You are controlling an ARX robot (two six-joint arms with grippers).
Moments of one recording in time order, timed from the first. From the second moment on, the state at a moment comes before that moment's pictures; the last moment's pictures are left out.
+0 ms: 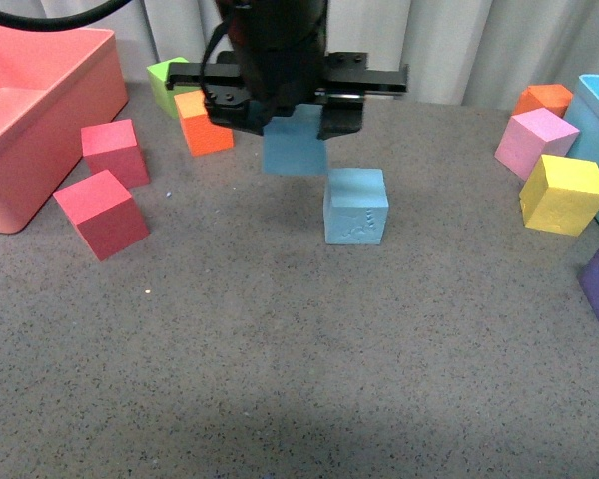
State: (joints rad) left arm -0.51 2.17 1.59 -0.37 -0.23 -0.34; right arm 0.00 0.00 0.00 0.00 0.00 0.00
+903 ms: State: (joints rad) left arm -0.63 2.35 1.83 -0.50 -0.27 -0.42; right arm 0.00 0.00 0.00 0.00 0.00 0.00
